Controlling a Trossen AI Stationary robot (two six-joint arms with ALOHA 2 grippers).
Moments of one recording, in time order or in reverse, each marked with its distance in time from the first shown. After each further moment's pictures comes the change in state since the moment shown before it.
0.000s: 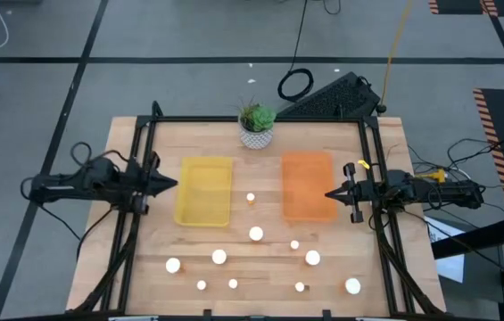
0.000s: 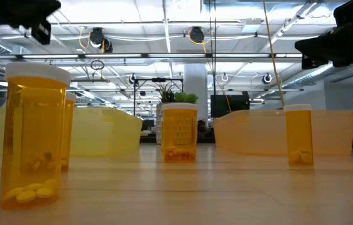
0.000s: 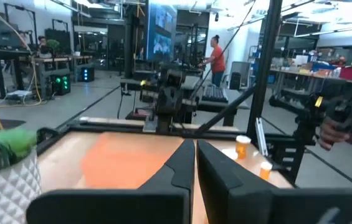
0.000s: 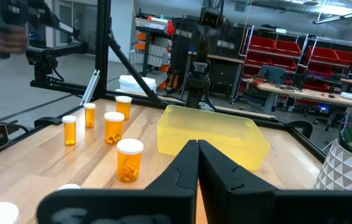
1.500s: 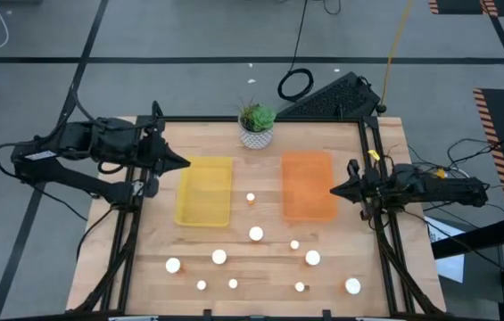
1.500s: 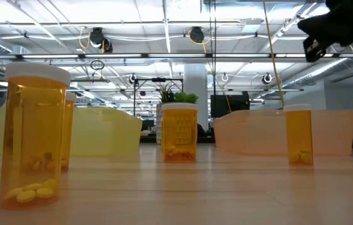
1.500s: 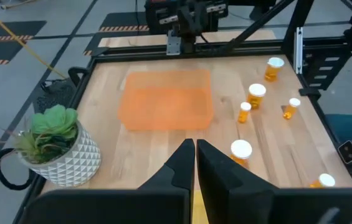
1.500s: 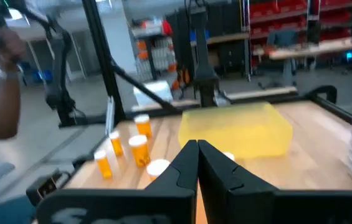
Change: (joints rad) left arm 0.000 0.872 1.097 -0.809 -0.096 0.114; right arm 0.000 0.096 0.192 -0.163 -0.004 0.310
